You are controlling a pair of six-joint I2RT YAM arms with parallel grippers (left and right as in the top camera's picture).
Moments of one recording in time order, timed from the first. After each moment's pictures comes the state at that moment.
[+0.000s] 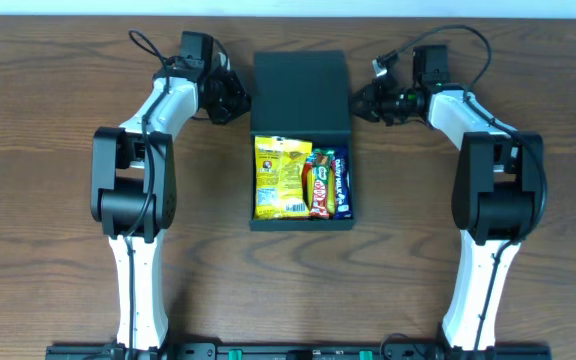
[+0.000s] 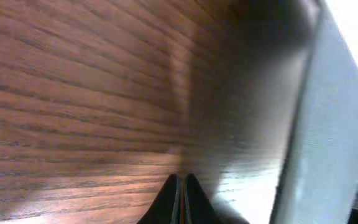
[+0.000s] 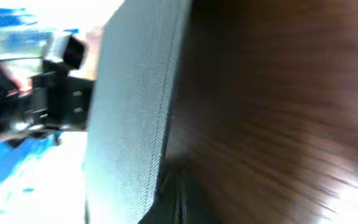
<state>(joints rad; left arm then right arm) -0.13 2.34 1.75 -0.52 0.60 -0.69 0.03 2.32 1.61 -0.31 -1.00 0.42</state>
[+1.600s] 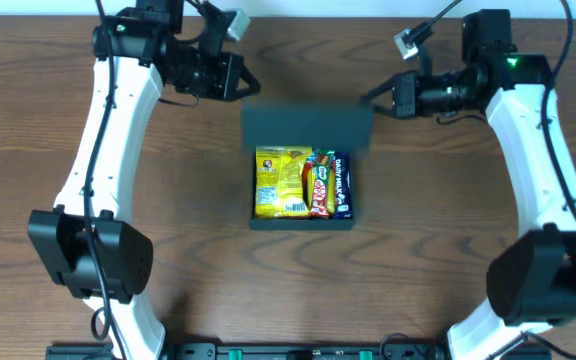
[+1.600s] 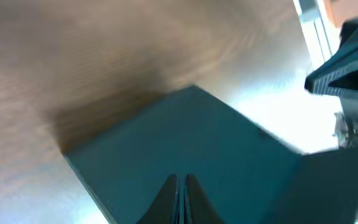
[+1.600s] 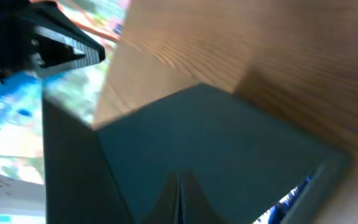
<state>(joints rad) -0.15 1.94 1.99 -1.23 0.76 0.12 0.03 1.81 1.69 -1.08 -0.97 -0.07</state>
